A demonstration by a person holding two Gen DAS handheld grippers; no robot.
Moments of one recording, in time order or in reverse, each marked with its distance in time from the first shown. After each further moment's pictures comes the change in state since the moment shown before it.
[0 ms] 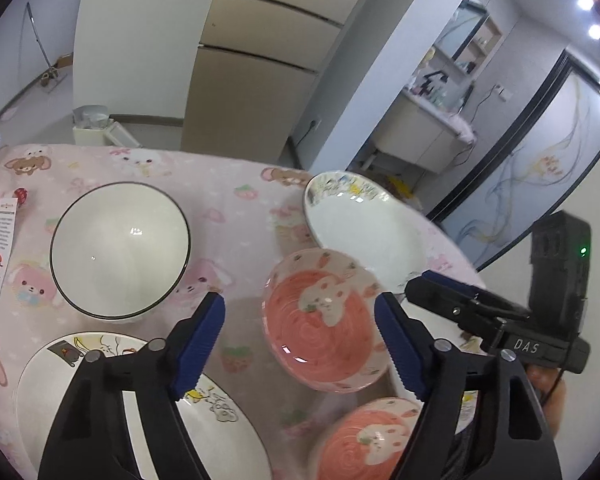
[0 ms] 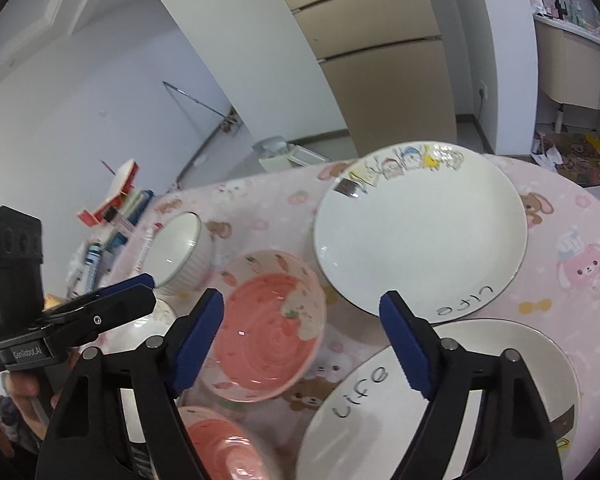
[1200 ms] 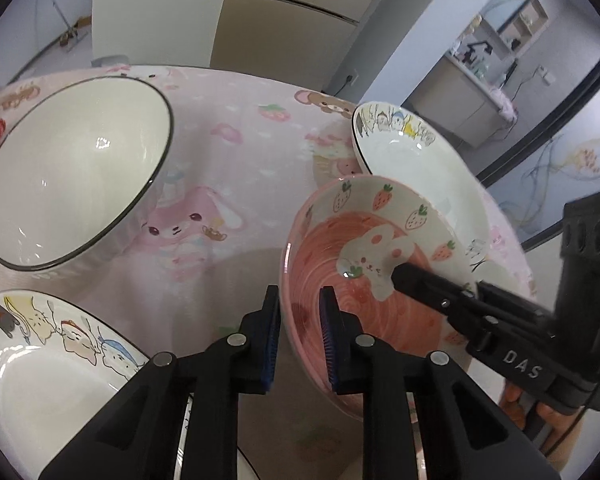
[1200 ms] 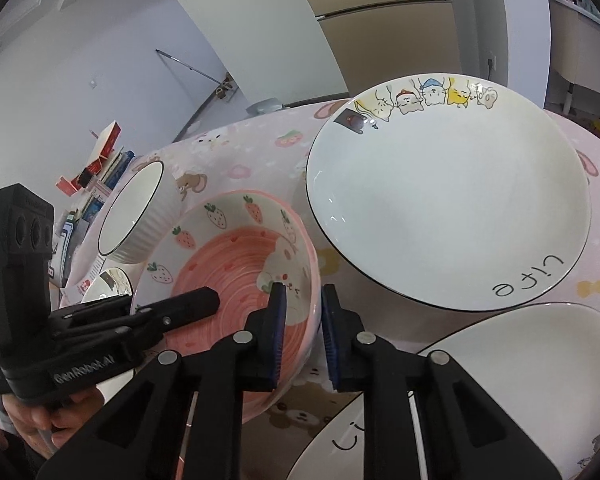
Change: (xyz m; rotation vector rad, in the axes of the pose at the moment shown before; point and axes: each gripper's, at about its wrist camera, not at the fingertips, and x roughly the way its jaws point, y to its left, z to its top) left arm 0.093 0.010 -0.026 -0.061 0.154 0.117; right arm 0.070 -0.002 -0.017 -0.015 0.115 -0.004
